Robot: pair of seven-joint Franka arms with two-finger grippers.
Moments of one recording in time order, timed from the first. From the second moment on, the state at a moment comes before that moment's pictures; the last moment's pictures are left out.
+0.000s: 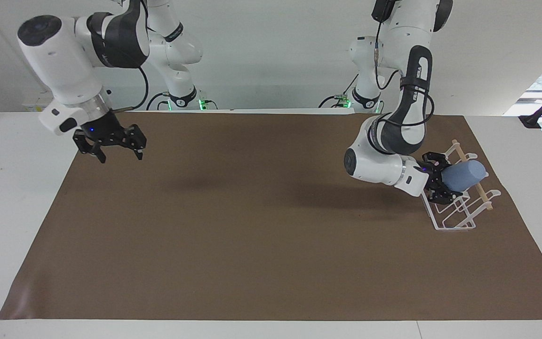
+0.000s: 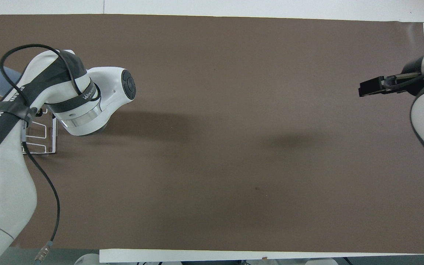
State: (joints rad) left arm -0.29 0.41 -0.12 -1.82 1.32 1.47 -2.07; right arm -0.05 0.01 0.02 -1.63 -0.04 1.66 -0.11
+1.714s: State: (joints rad) left arm -0.24 0.43 -0.13 -1.80 1.22 1.52 -2.17; right arm -0.04 -0.03 0.00 -1.55 -0.09 1.35 -0.05
